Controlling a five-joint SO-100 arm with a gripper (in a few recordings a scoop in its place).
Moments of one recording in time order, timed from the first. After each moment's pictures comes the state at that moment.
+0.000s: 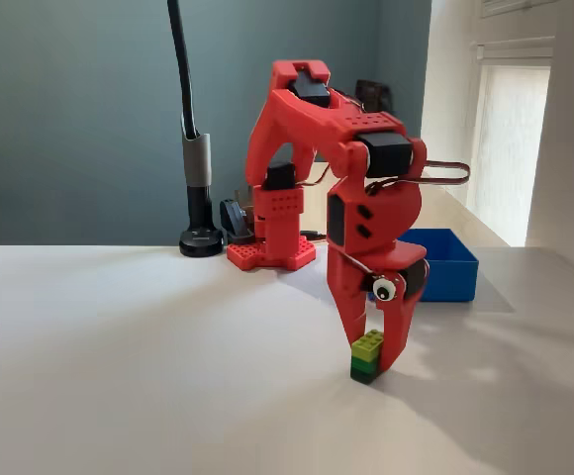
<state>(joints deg) -21.2 60.6 69.1 72.5 -28.3</state>
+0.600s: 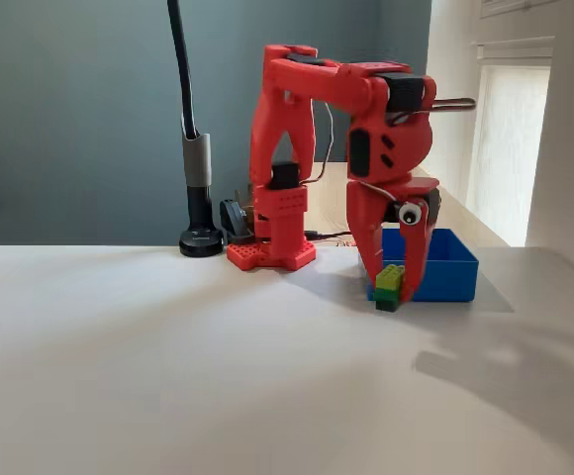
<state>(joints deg) -30.0 83.5 84.1 77.0 -28.7</state>
